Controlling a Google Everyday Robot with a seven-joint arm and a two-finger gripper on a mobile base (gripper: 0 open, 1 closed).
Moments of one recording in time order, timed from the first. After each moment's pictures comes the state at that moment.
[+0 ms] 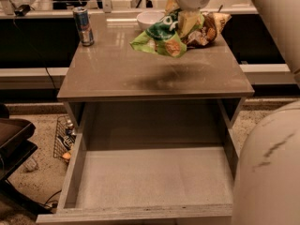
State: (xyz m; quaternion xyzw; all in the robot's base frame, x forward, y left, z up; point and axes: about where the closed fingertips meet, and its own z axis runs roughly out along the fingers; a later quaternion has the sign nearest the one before) arm 0.699 -0.081 0.972 -0.86 0.43 -0.12 0.24
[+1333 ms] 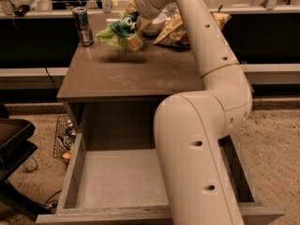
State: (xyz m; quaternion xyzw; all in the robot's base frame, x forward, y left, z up) arm 0.851 0.050 0.917 -0.86 0.29 -0.14 0.40
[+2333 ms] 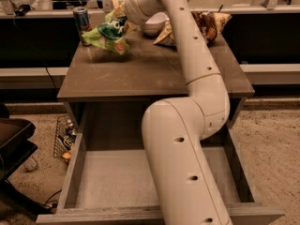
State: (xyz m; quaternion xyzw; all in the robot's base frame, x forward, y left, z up) arm 0.856 0.100 0.905 -0.84 0.25 -0.10 0.46
